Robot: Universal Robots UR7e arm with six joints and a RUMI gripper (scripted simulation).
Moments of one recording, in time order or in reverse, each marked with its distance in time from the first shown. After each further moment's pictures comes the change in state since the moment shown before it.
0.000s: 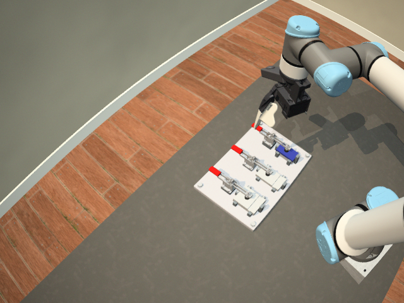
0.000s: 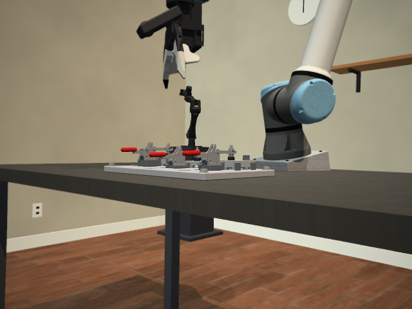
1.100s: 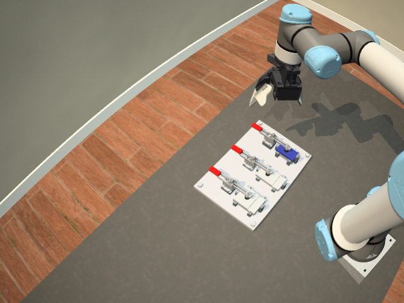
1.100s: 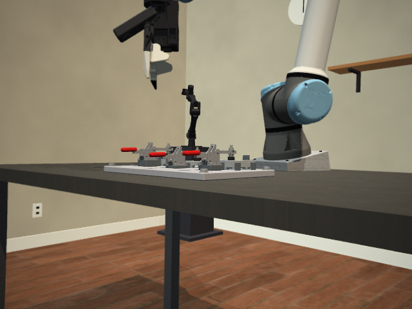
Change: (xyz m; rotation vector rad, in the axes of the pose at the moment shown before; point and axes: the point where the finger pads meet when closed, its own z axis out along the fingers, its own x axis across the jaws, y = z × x) arm 0.026 -0.051 0.001 0.001 -0.001 0.338
